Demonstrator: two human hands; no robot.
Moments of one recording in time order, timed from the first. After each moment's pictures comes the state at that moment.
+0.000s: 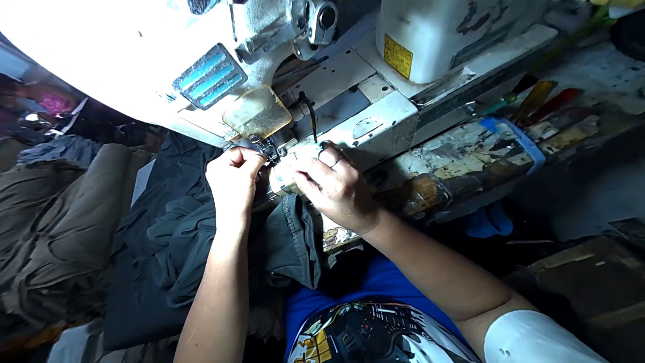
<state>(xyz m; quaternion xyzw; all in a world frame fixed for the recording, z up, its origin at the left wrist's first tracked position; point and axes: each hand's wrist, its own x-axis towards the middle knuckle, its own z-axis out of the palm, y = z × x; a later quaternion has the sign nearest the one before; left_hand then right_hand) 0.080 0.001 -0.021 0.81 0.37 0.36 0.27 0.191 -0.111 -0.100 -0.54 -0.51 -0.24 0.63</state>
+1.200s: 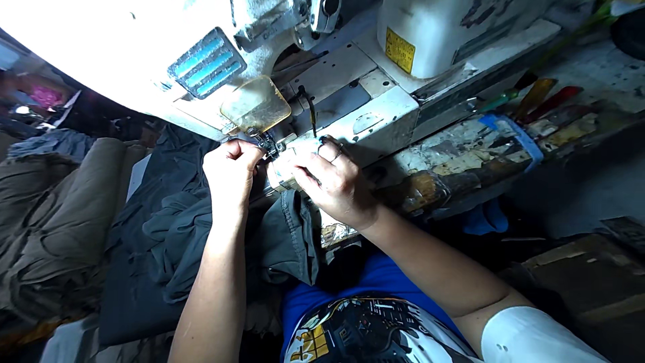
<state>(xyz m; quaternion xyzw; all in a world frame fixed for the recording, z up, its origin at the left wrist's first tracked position) 0.082 0.005 -0.020 0.81 0.36 0.36 0.28 0.191 -0.110 -0.100 -0.54 -0.50 -0.23 0.63</state>
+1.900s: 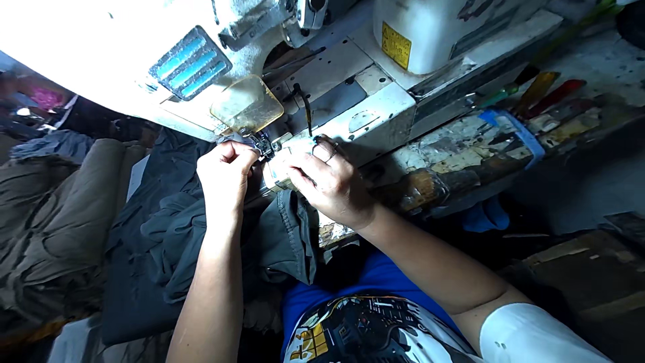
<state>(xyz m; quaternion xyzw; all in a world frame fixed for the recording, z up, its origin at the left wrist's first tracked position) 0.077 0.004 -0.020 0.82 0.35 0.36 0.27 0.191 -0.111 -0.101 -0.54 -0.51 -0.22 0.63</state>
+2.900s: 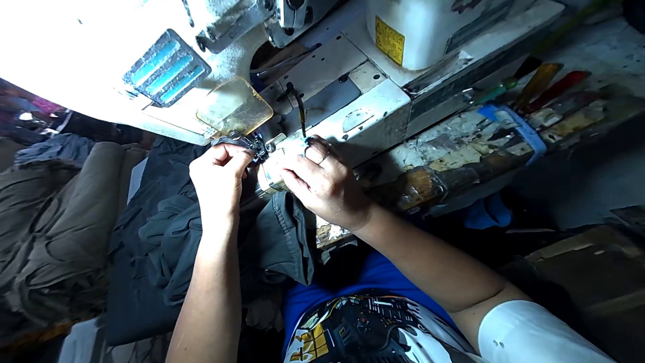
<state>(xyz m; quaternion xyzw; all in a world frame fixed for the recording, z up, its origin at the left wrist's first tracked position) 0.077 0.002 -0.021 0.82 0.35 0.36 0.27 0.191 -0.109 -0.102 -0.53 -0.51 -0.23 0.64</state>
